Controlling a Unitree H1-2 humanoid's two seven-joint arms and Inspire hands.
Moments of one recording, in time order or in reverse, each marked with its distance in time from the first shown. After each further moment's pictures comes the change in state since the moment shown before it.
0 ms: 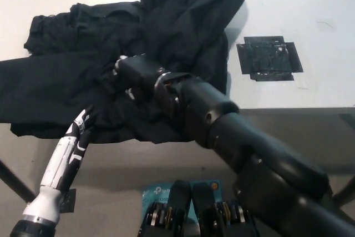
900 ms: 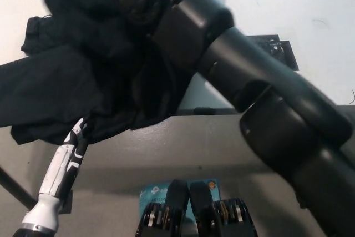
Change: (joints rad) left_arm 0.032 -0.007 0.007 0.019 -0.012 -0.013 0.003; right_arm -0.264 -0.020 -0.105 -0.381 0.172 -0.025 -0.183
